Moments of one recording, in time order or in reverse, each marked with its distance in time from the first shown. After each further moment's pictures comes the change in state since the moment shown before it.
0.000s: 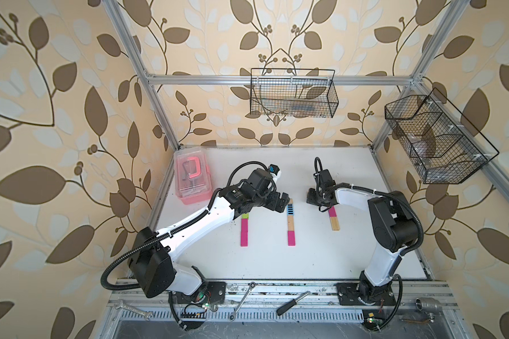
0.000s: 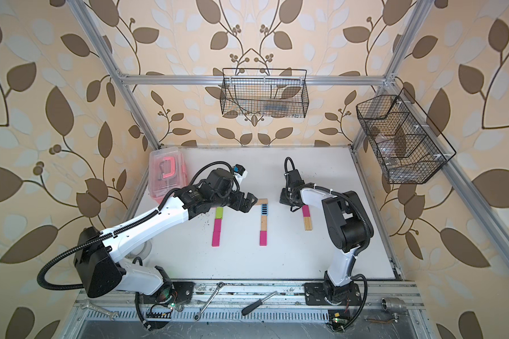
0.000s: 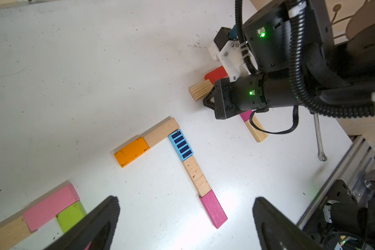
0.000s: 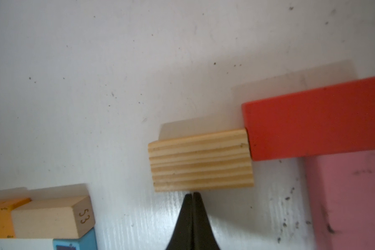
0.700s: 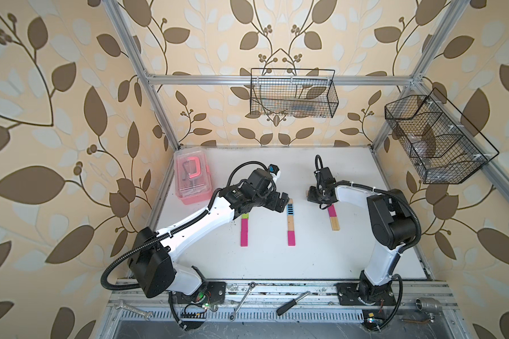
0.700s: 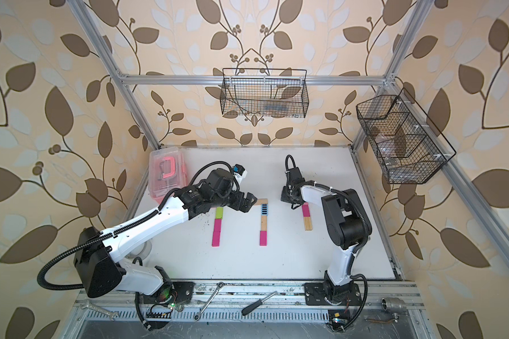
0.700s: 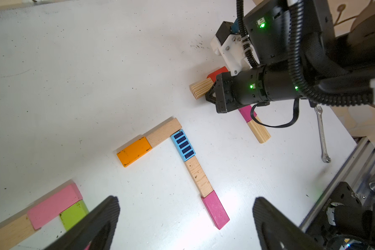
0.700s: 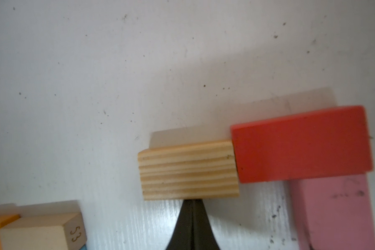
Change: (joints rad) left arm 0.000 0.000 -0.001 -0.001 -0.016 0.000; right arm -0.013 0.031 0.047 -0.022 0.018 -0.023
